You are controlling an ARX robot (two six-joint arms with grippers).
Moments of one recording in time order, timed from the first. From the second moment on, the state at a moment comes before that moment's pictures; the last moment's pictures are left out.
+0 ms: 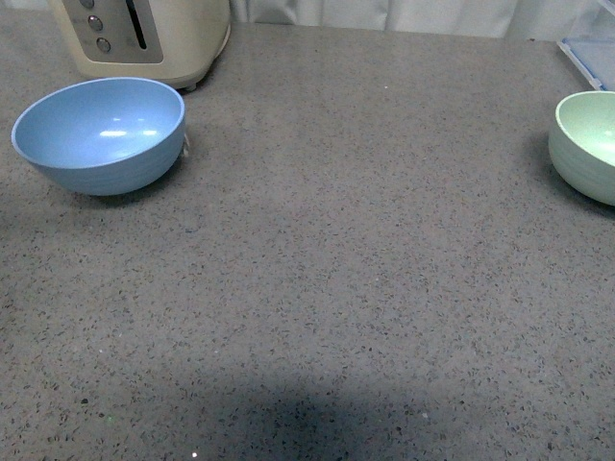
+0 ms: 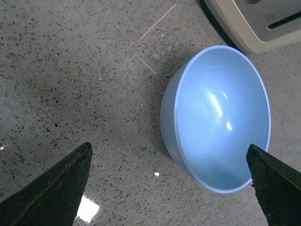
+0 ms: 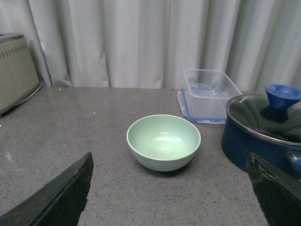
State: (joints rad) left arm 0.01 1.39 0.64 0.06 0.00 -0.75; right arm 0.00 0.00 0.01 0.00 0.00 -0.01
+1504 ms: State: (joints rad) left arm -0.03 1.70 0.86 0.01 0.00 -0.89; right arm 0.00 0.00 0.01 0.00 0.00 -0.01
